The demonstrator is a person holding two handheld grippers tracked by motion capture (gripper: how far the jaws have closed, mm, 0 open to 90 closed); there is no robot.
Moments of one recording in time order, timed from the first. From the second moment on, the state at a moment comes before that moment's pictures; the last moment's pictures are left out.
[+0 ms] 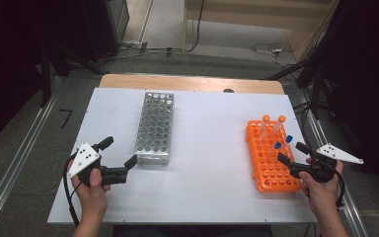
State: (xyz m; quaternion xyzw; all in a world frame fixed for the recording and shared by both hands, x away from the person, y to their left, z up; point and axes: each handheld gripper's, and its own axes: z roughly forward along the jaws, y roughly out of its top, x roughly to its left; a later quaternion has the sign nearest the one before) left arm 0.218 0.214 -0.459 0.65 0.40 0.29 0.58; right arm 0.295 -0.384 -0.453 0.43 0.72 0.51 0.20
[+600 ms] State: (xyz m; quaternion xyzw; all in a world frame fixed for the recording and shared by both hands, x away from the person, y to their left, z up) left arm 0.222 0.212 -0.460 0.65 0.40 0.27 0.58; right arm 0.316 -0.395 -0.465 0.45 0.73 0.48 0.20
